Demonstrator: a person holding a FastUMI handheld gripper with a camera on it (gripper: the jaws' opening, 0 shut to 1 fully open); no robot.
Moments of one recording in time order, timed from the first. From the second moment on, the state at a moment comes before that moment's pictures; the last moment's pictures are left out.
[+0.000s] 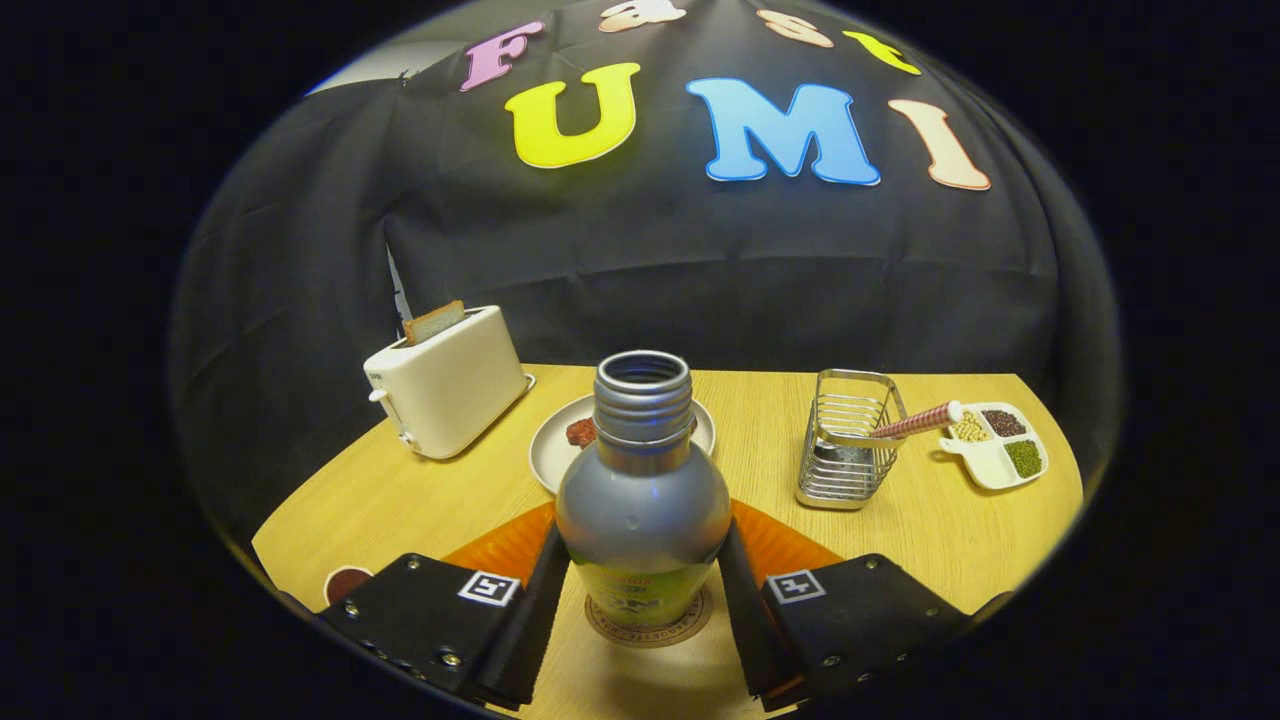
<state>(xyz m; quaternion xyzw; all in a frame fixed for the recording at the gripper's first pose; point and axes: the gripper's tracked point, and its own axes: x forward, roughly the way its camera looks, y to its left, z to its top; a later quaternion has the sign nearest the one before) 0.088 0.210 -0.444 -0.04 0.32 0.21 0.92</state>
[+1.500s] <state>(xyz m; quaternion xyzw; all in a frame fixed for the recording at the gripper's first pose) 0.072 0.199 -0.247 -0.05 0.15 0.16 0.97</state>
